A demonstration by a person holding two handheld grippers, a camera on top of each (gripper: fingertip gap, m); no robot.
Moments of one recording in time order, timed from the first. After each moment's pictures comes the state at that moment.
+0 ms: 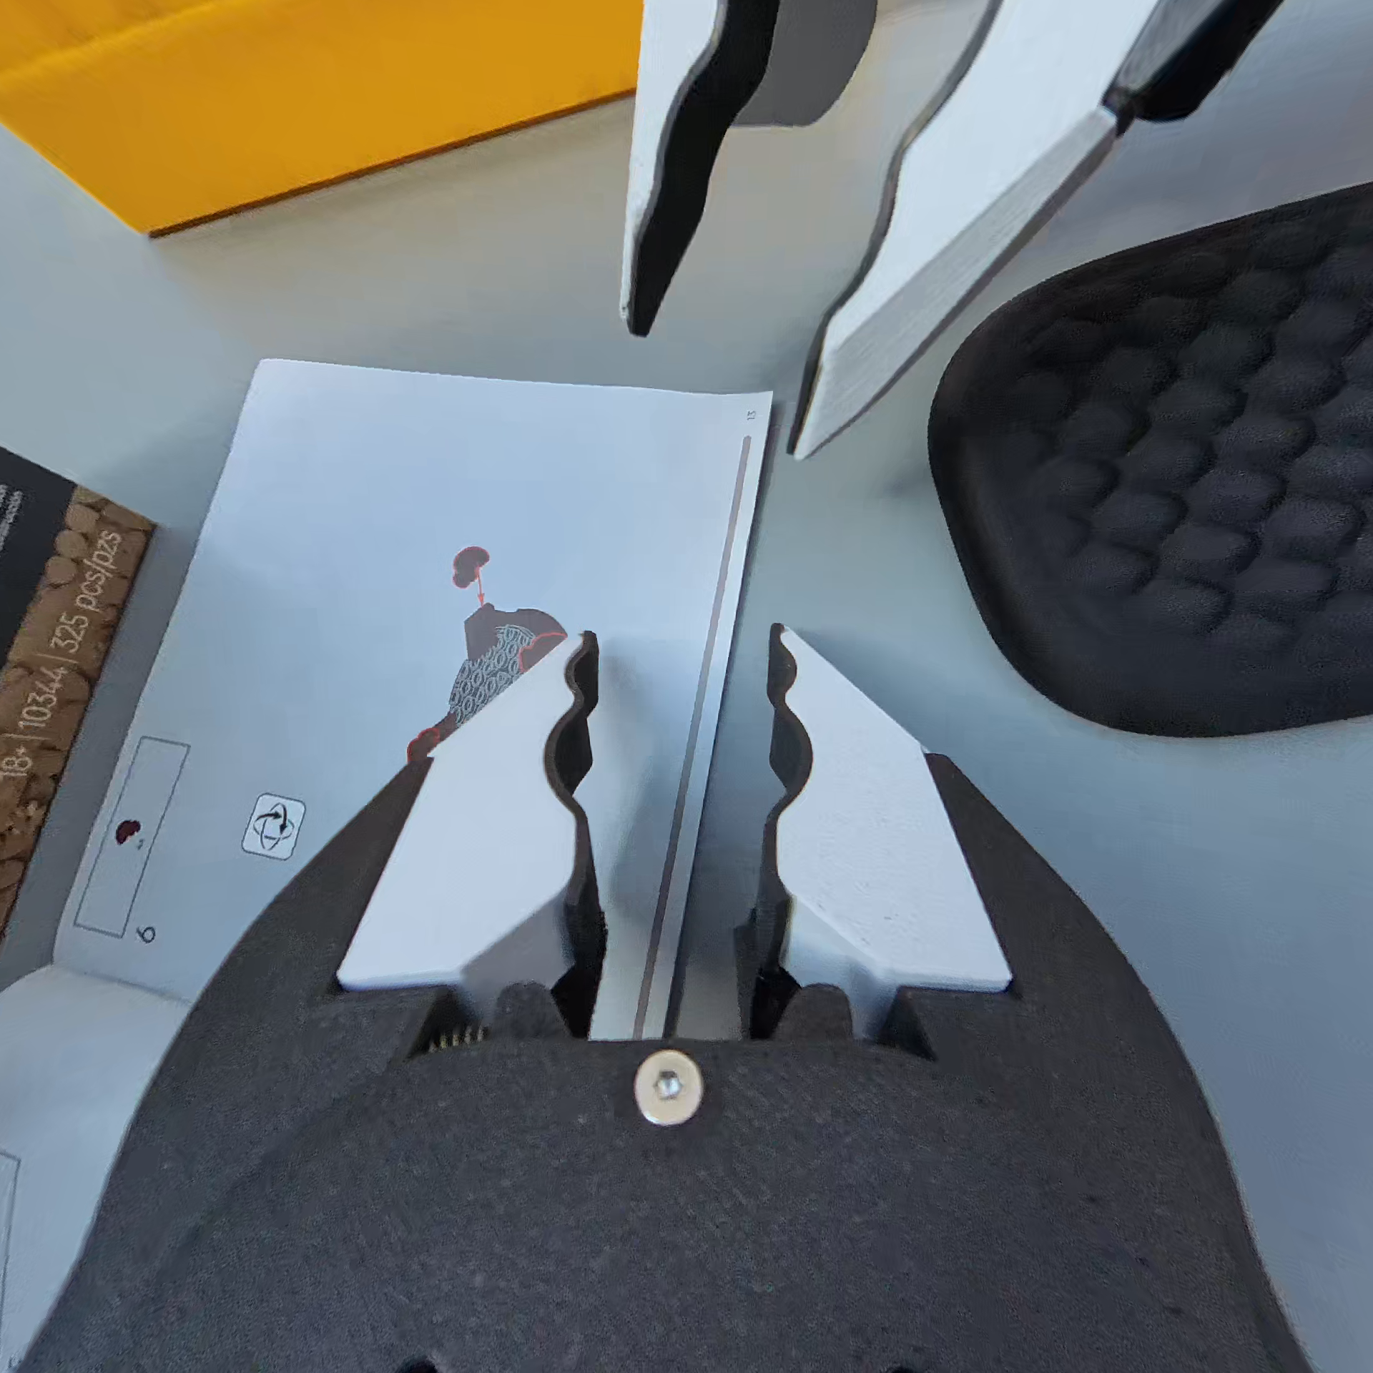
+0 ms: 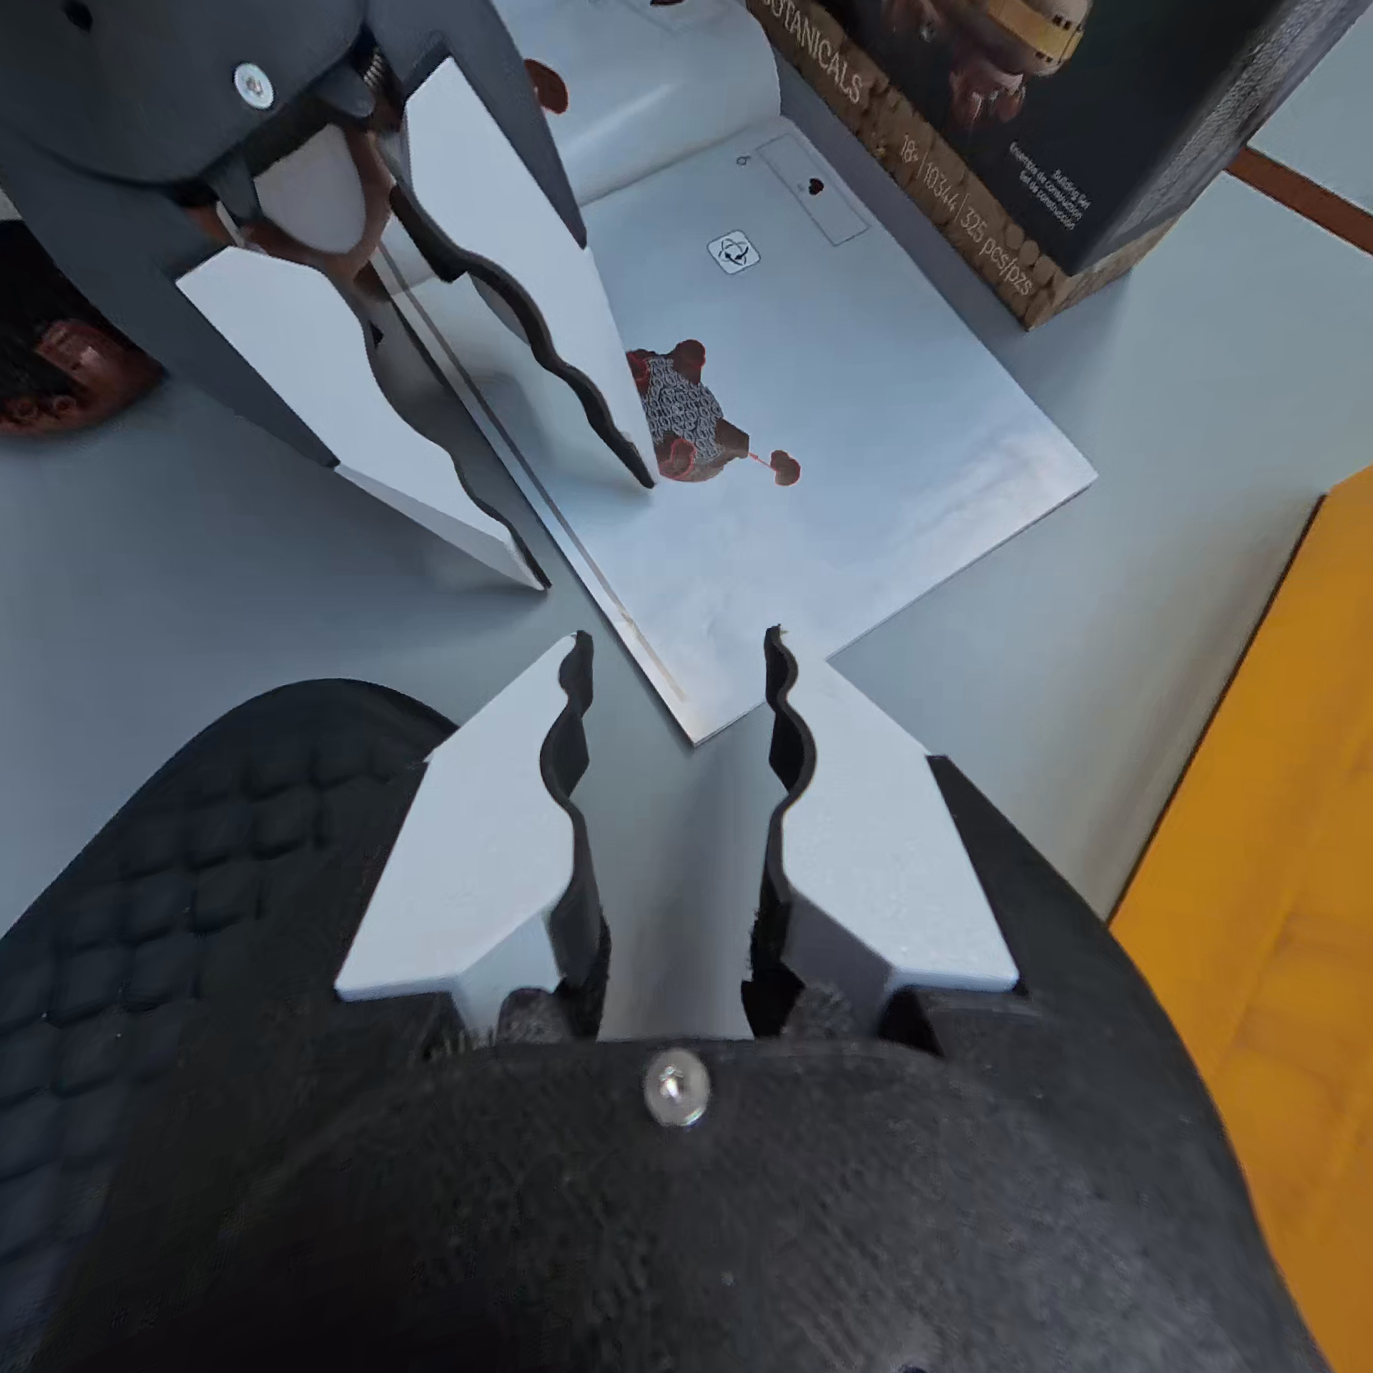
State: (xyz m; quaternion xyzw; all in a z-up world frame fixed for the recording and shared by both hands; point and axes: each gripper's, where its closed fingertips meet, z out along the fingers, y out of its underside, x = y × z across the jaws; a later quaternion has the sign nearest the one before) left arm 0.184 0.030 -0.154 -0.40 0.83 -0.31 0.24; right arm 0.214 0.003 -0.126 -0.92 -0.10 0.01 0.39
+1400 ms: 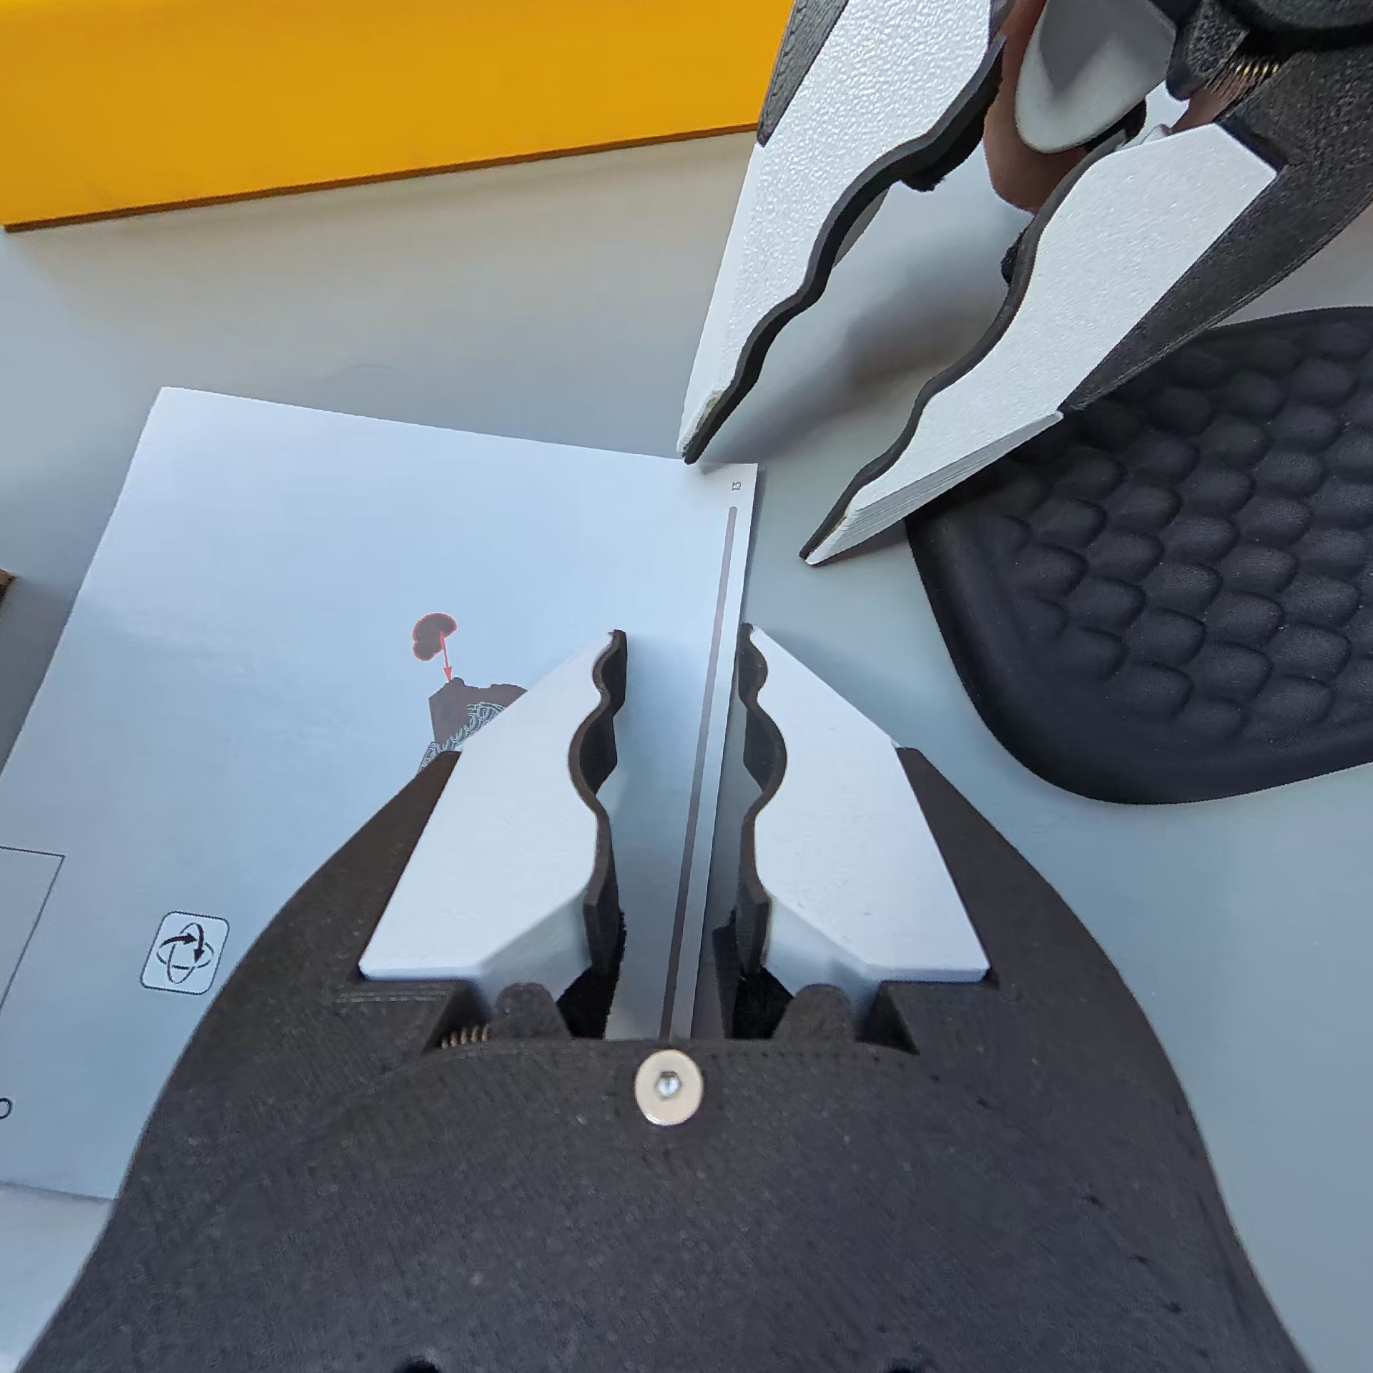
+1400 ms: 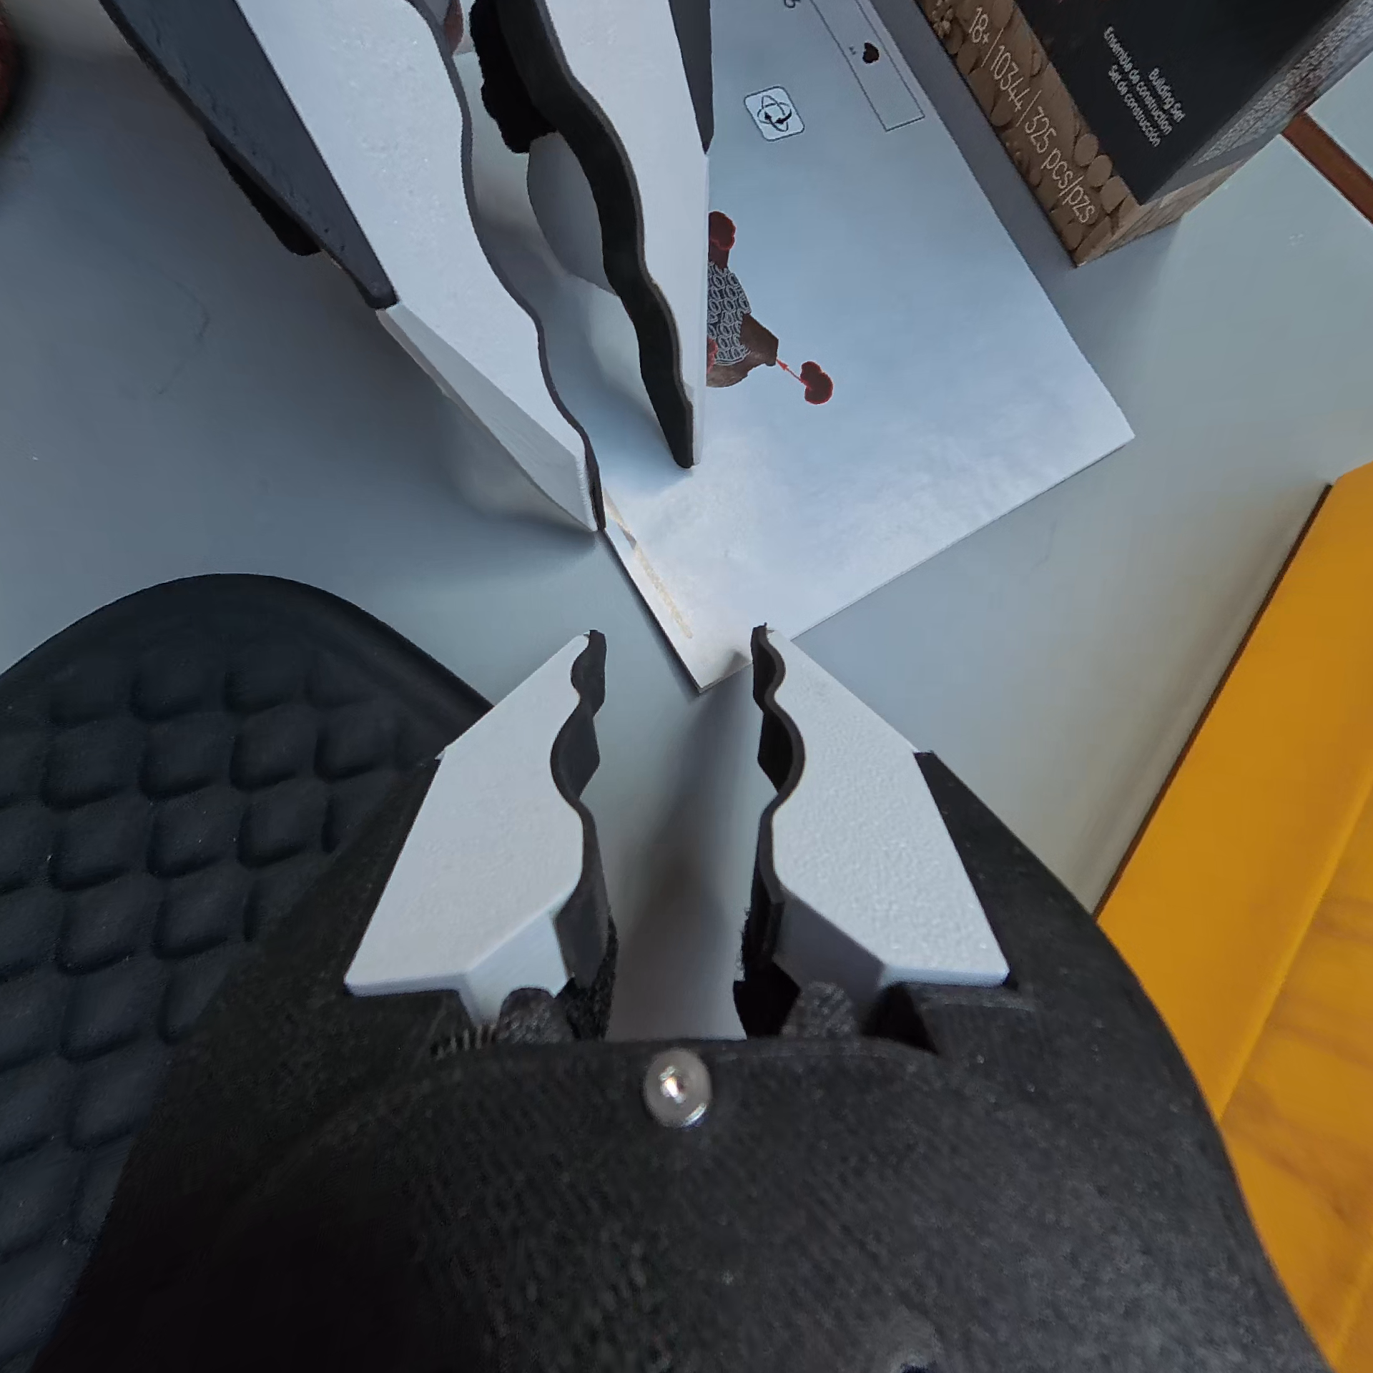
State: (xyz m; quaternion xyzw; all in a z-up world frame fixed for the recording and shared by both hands) left arm 0.199 0.016 -0.156 -0.41 0.82 -0.37 0.17; right arm 0.216 -0.008 -0.154 -0.92 -0.15 -0.05 0.36
